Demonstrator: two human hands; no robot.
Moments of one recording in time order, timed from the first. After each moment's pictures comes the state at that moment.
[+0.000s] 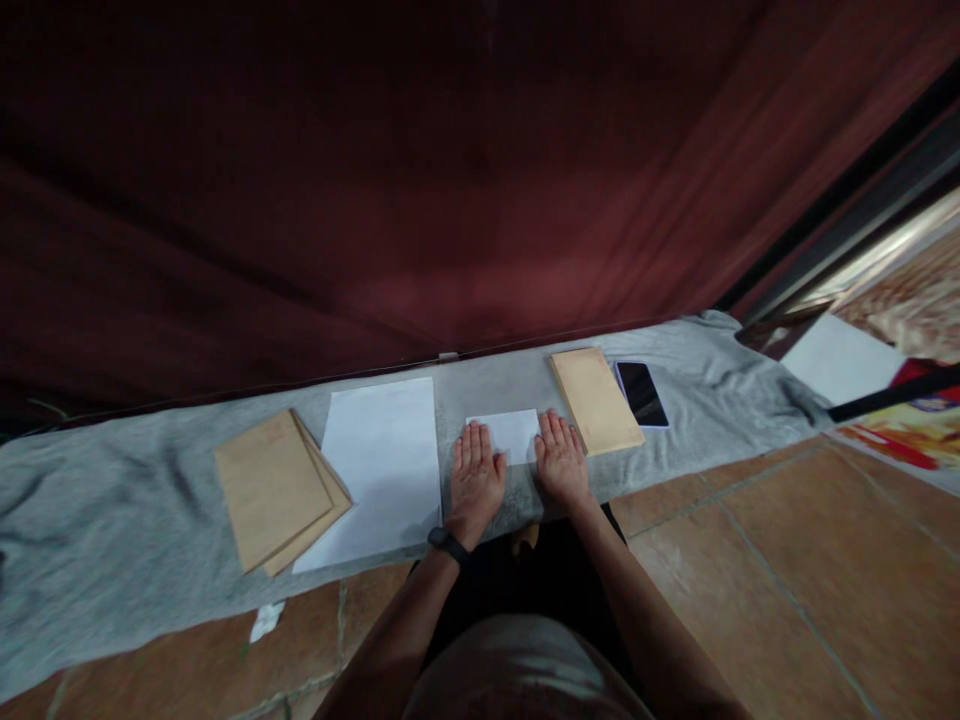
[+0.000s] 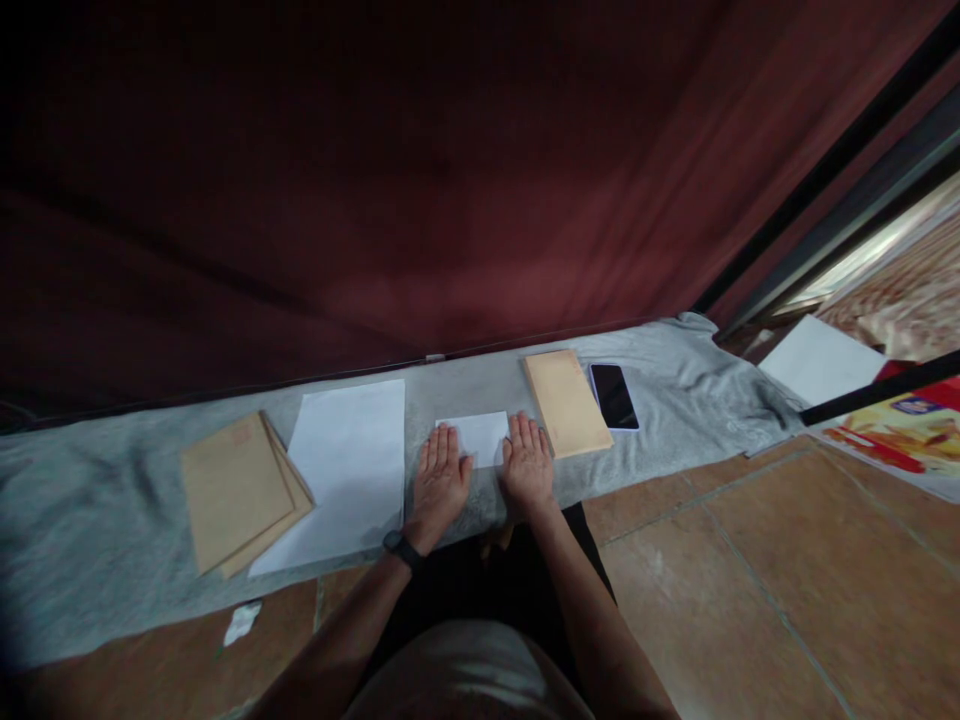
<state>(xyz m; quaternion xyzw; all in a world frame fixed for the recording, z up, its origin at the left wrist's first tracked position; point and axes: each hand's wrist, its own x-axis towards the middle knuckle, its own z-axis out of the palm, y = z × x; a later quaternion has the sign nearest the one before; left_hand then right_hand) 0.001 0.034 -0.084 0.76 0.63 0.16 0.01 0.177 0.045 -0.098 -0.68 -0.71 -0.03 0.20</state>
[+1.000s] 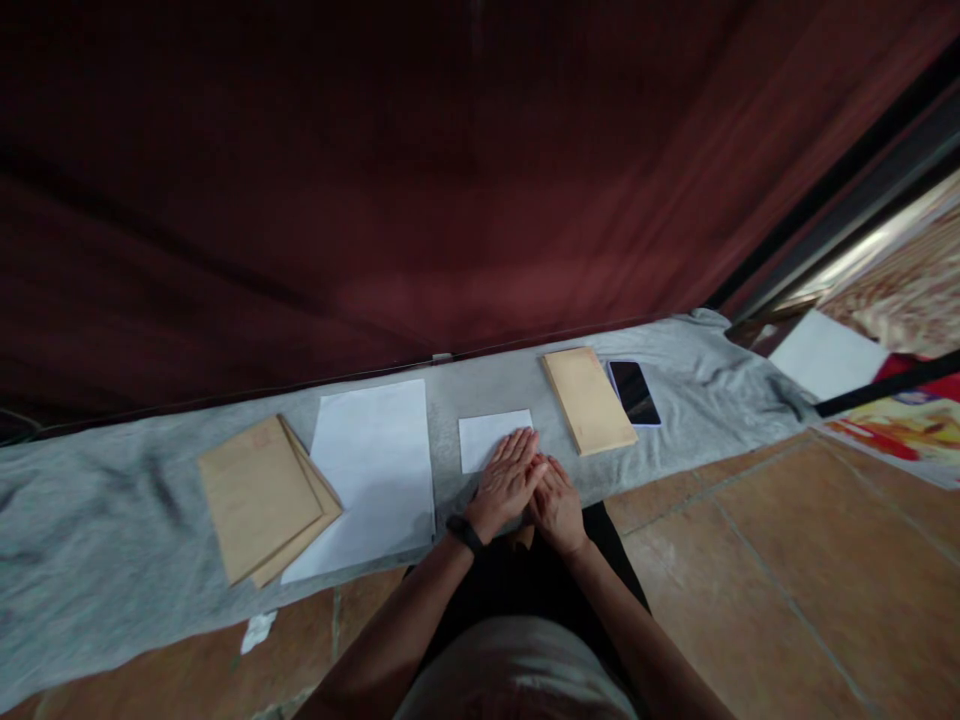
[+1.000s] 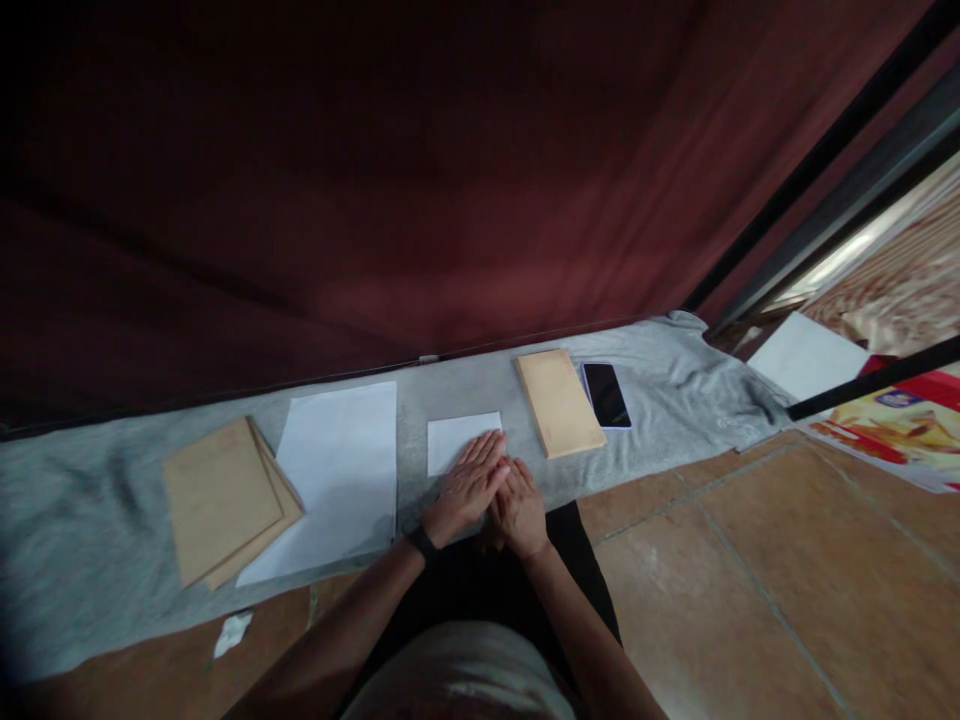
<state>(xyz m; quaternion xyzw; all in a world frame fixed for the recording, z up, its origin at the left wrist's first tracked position) 0.041 0.038 -0.070 0.88 0.44 0.15 0.10 0.177 -0.017 -0.101 -0.54 -0.80 0.03 0.26</state>
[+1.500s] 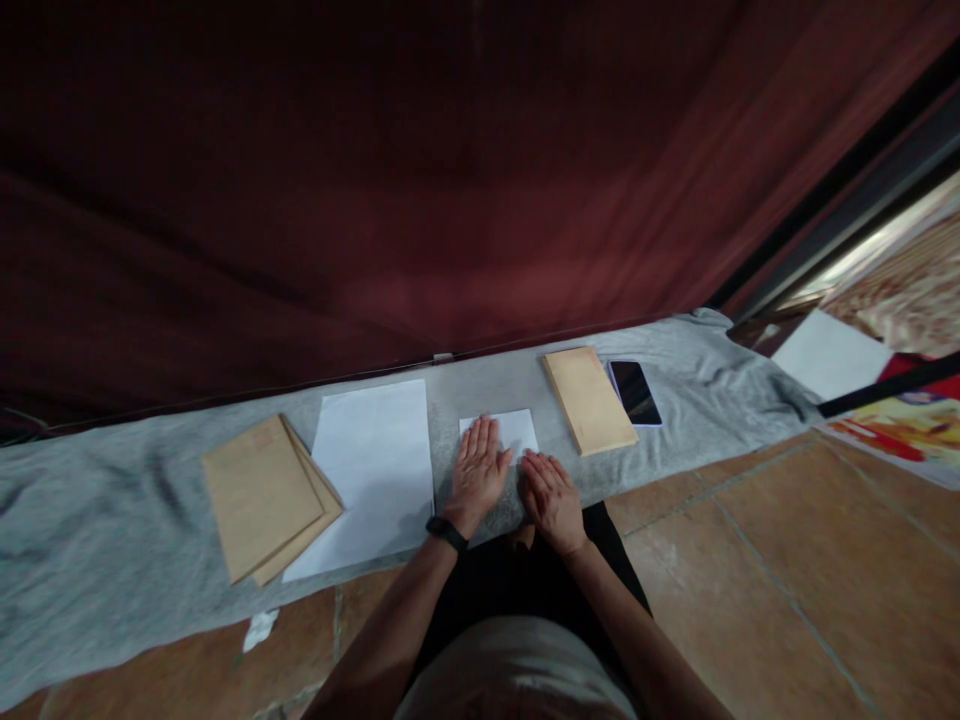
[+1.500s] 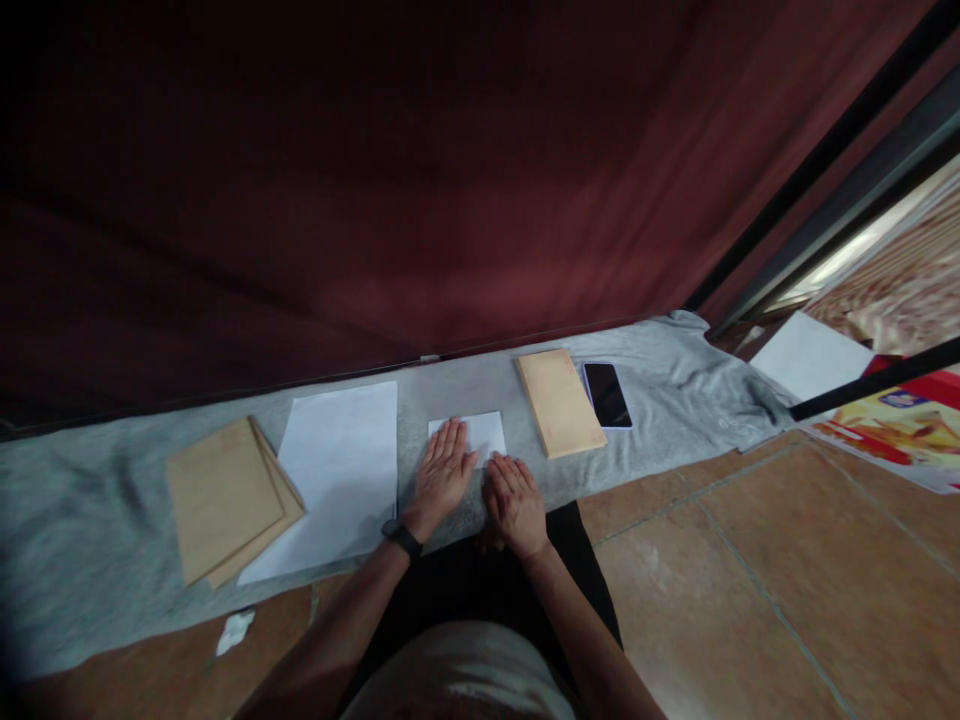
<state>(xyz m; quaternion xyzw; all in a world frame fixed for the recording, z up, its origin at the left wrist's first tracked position) 0.006 0.050 -0.080 0.81 0.56 0.15 0.04 0.177 -0.017 -0.100 -0.55 -0.79 0.03 0.27</state>
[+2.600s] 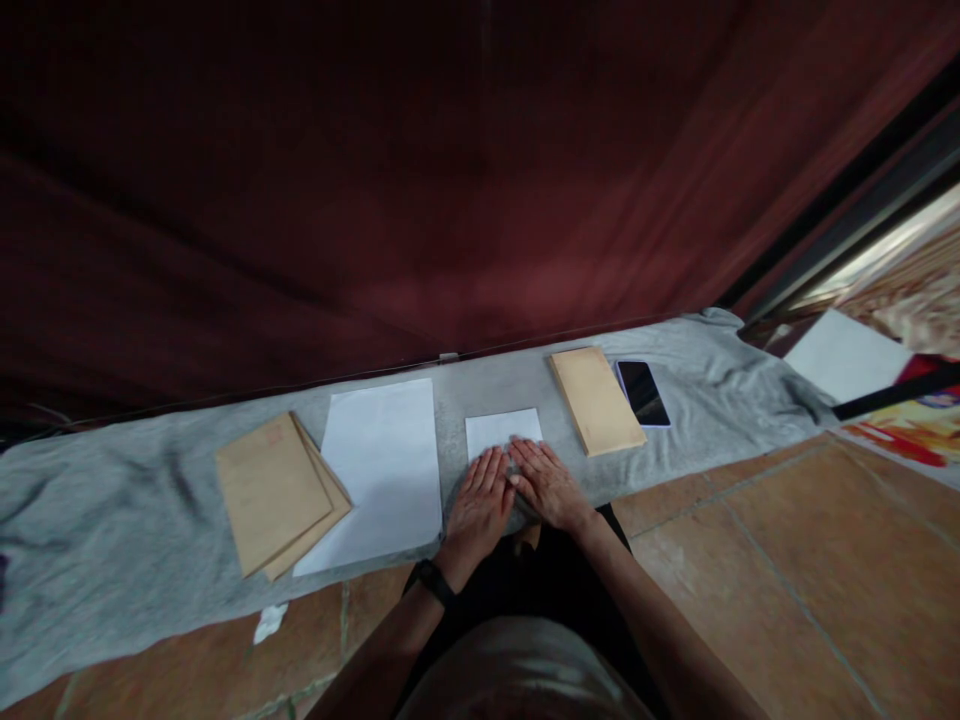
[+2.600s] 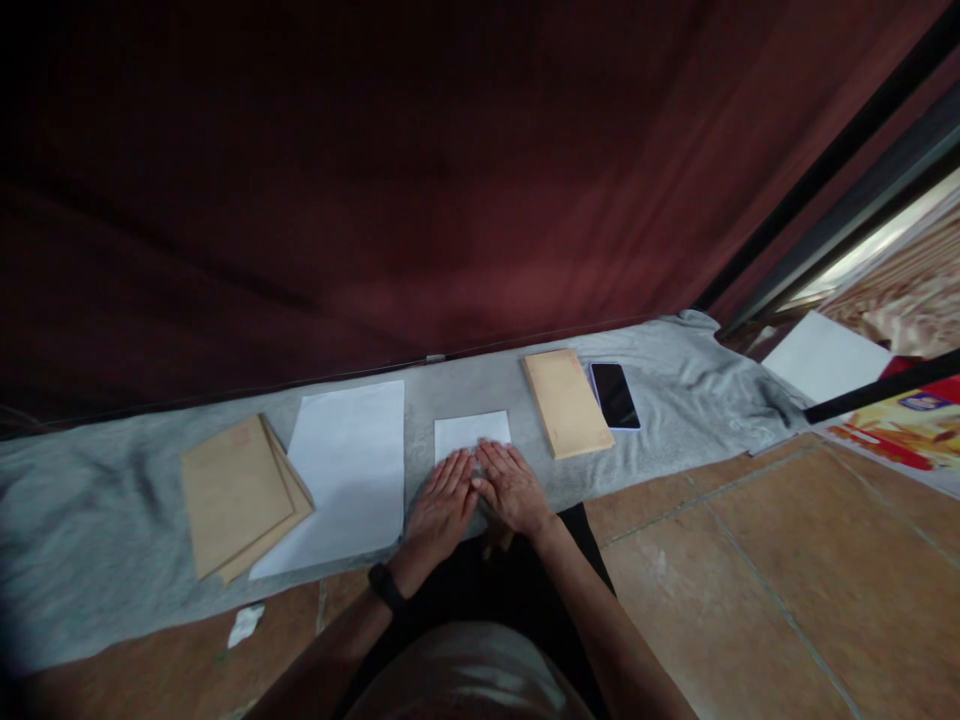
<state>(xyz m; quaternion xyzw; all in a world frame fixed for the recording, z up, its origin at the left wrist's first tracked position) -0.014 -0.002 -0.077 0.86 0.50 0.12 0.03 0.173 0.016 -0.076 -0.49 -0.85 0.08 0.17</state>
